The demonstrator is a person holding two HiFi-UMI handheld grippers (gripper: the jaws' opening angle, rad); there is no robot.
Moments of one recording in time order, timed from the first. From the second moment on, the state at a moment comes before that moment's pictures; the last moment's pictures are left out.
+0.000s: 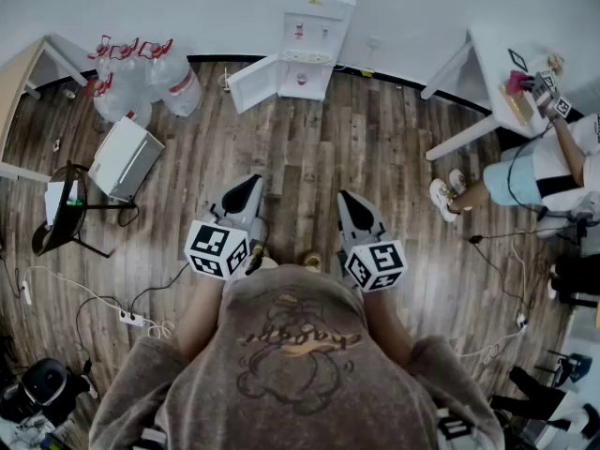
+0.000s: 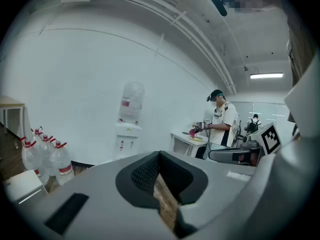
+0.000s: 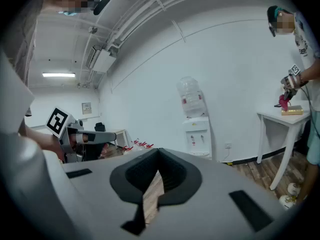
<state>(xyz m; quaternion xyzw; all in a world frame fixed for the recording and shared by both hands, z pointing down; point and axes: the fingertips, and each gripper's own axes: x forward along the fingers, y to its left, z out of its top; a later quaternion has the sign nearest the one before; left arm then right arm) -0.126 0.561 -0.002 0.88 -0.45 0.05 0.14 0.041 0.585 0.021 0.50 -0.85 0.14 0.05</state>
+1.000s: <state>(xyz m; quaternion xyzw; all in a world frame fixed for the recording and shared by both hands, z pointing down) -0.175 0.492 0.018 0.90 -0.40 0.06 0.14 -0.003 0.526 0.045 0.55 -0.82 0.15 0.06</state>
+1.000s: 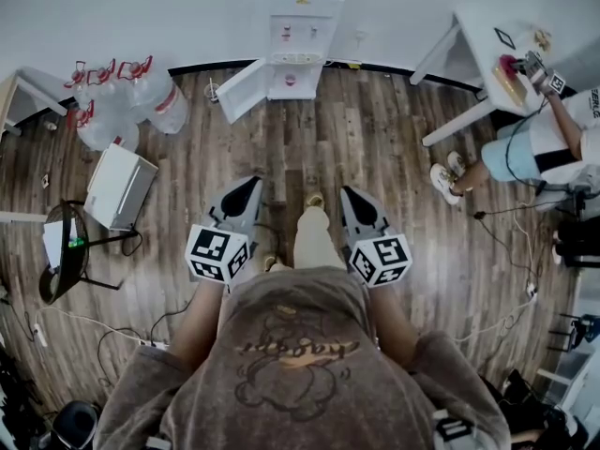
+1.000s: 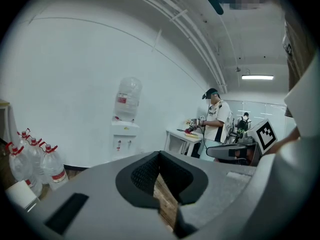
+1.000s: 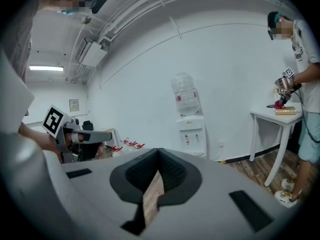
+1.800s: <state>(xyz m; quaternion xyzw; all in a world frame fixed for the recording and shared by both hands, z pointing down) -0.110 0.256 0.013 0.88 -0.43 0.06 0.16 0.062 0.283 0.033 0.50 -0.85 0.15 0.07</state>
